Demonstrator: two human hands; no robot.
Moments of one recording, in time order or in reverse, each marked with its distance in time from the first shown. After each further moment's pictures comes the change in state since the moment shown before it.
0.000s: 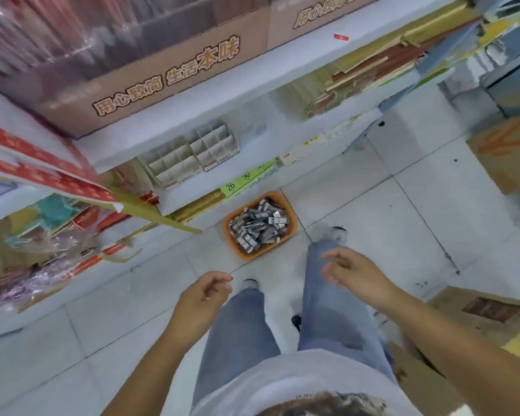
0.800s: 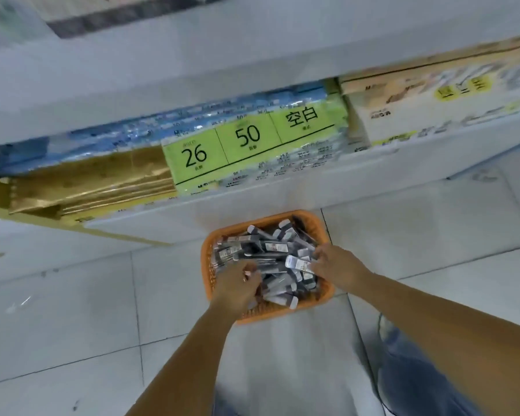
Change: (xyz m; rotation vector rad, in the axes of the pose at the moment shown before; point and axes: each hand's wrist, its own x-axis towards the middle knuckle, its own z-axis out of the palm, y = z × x) left_hand 0.487 -0.226 0.209 0.073 0.219 -0.075; right_hand 0.569 0.183 0.064 -0.758 -0.174 -0.255
